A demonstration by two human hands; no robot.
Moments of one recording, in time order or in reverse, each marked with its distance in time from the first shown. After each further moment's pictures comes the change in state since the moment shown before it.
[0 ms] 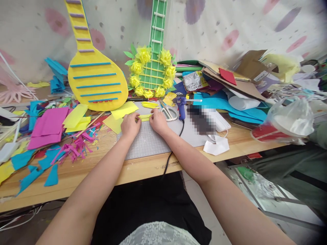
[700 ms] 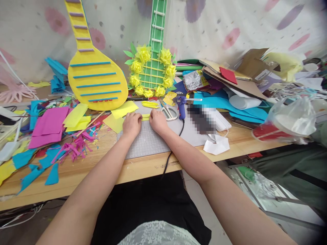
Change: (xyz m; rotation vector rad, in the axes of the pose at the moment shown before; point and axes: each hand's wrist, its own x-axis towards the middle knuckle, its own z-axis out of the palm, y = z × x) left_hand -0.001 0.004 -0.002 0.154 -0.069 0.142; right_hand 0.000 -0.005 -0.001 -0.131 -0.038 -0.019
